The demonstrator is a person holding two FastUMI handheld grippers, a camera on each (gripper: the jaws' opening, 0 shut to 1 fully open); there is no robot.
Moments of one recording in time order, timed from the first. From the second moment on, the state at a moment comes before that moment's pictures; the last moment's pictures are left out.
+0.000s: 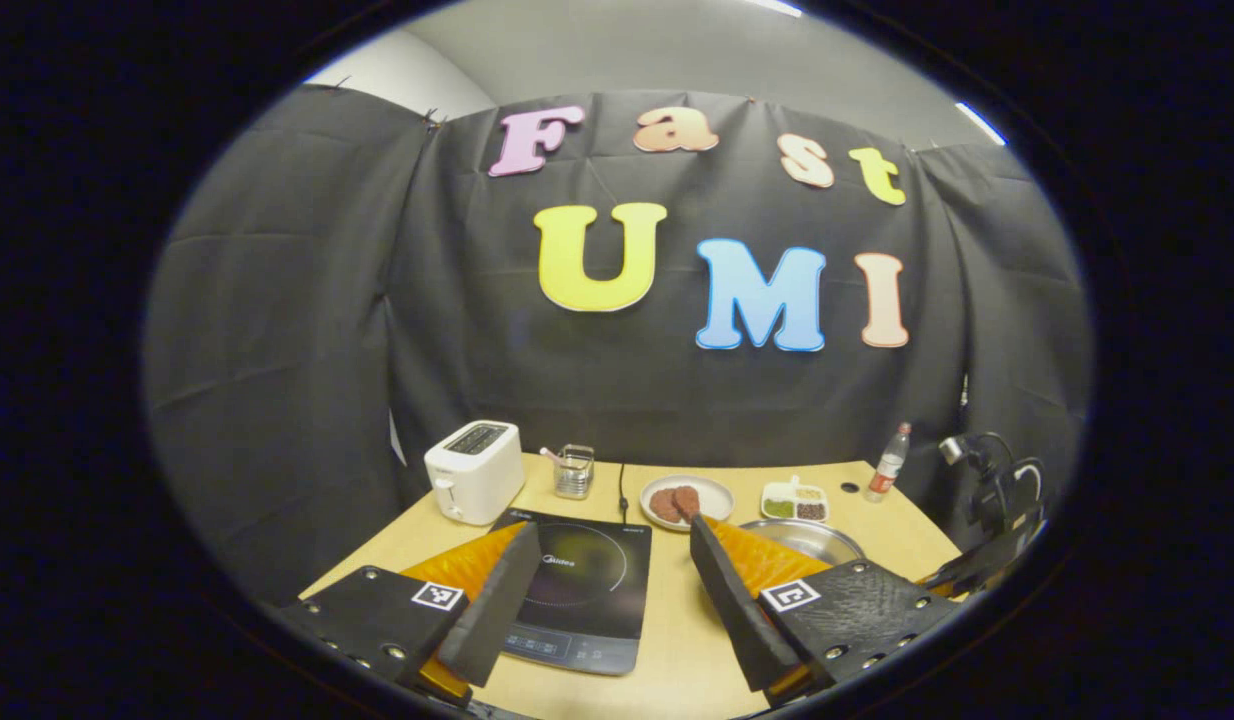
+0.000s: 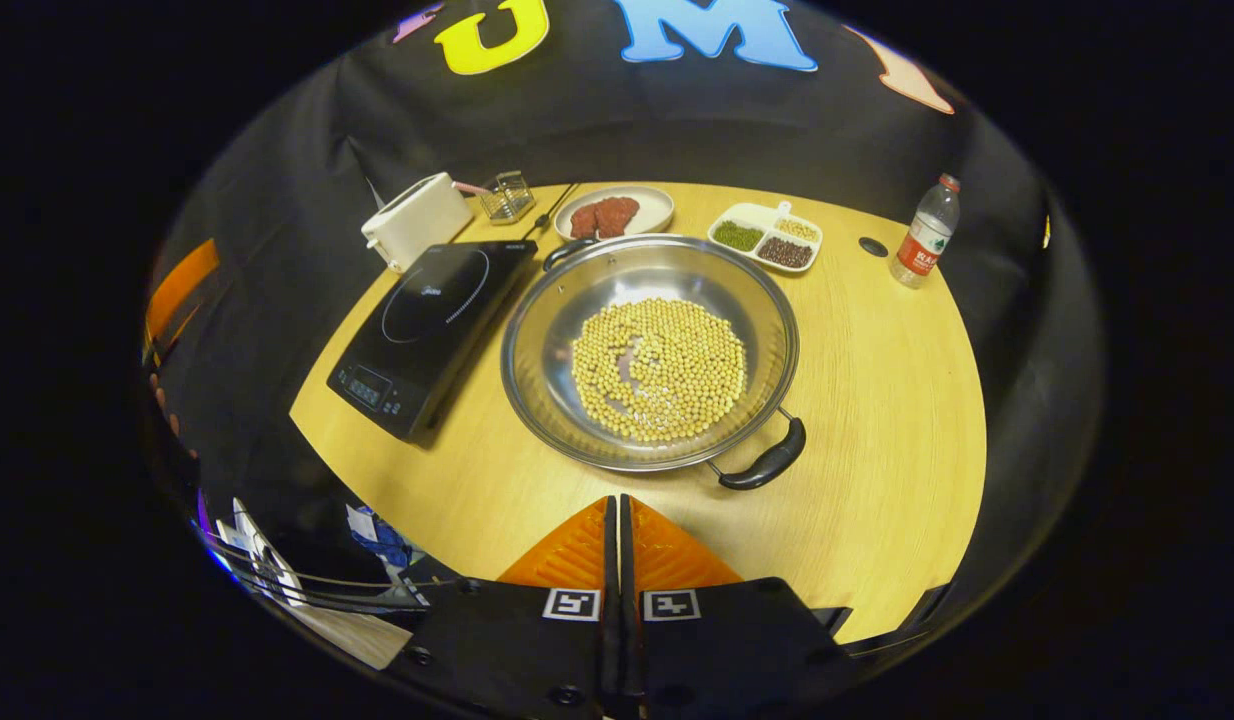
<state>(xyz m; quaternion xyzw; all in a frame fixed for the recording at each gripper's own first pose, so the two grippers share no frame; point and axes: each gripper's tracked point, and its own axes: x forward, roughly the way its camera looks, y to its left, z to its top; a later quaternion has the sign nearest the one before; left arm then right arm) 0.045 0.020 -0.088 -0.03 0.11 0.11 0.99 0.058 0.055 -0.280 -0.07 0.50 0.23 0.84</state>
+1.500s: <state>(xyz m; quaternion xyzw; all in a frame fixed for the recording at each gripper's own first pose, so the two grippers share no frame) 0.072 -0.046 -0.132 0.02 0.17 0.17 0.97 0.145 -0.014 -0.346 -0.12 0.54 0.22 0.81</state>
